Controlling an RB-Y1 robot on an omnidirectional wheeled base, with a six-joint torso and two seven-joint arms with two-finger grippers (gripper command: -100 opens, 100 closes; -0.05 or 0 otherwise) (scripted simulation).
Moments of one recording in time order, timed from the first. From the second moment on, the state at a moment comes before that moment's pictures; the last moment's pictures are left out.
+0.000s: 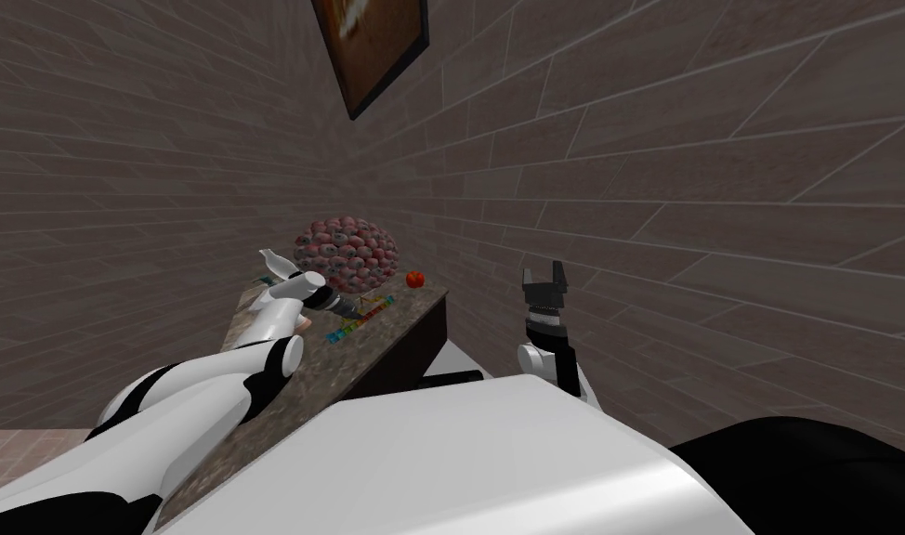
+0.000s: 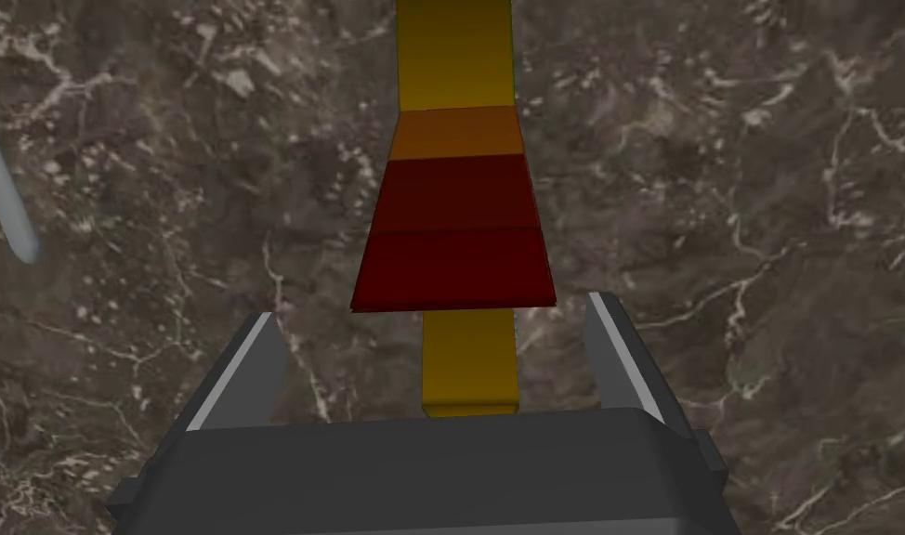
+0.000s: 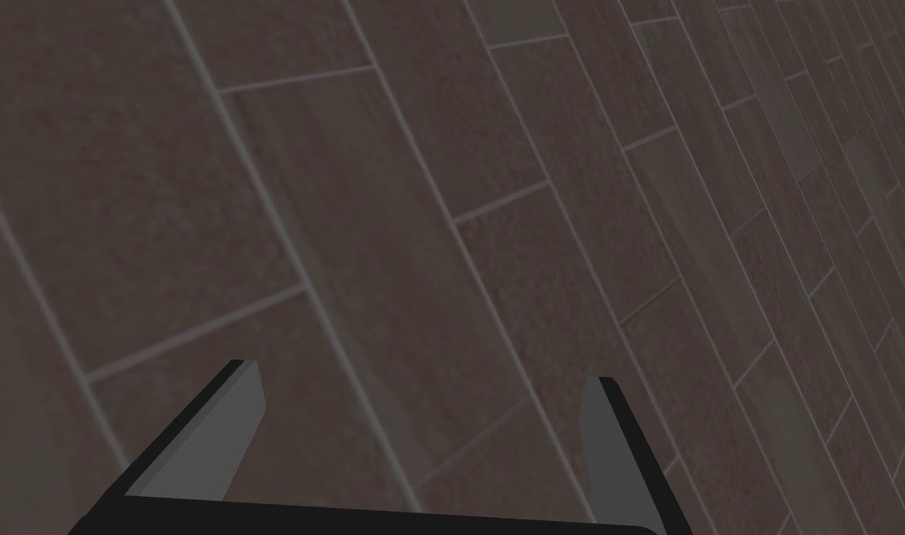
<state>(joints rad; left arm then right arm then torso) -0.68 0.72 0.31 -0.78 0.65 1.55 0.41 0.49 -0.01 -0.06 -2.22 -0.12 -0.56 -0.11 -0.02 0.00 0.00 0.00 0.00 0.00</state>
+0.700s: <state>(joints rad) -0.68 0.72 0.31 -0.78 0.65 1.55 0.41 0.49 -0.01 -0.06 -2.22 -0.12 -0.56 -0.11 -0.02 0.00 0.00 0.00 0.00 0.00</state>
